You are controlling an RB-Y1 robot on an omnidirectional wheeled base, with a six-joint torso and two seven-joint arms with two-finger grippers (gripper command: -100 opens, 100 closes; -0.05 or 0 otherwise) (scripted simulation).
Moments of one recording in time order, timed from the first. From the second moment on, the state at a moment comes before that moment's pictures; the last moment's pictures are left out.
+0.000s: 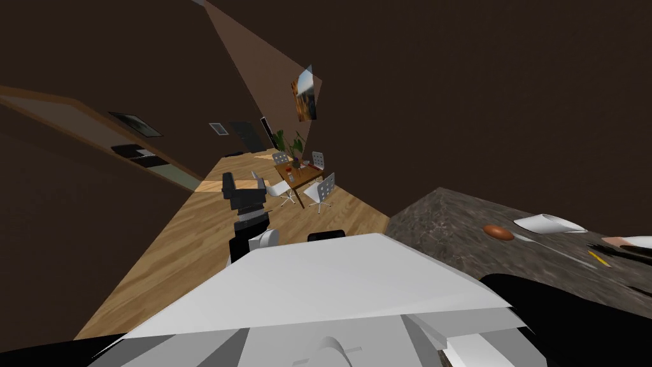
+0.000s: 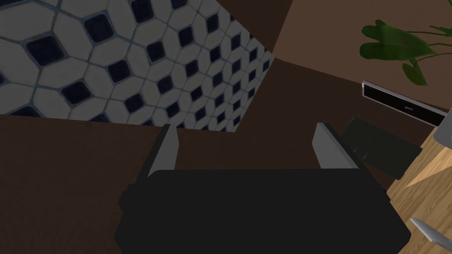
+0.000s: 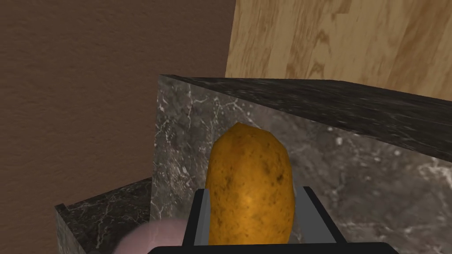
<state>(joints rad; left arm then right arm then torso) 0.54 -0.01 0.01 -2.34 0.07 -0.45 0.14 1.43 -1.14 0.49 -0.87 0.28 -0.14 -0.25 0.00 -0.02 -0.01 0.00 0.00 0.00</state>
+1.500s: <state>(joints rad) 0.54 -0.01 0.01 -2.34 0.07 -0.45 0.14 1.48 -1.36 0.52 -0.83 0.37 -0.22 -0.18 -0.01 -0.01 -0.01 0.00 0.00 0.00</state>
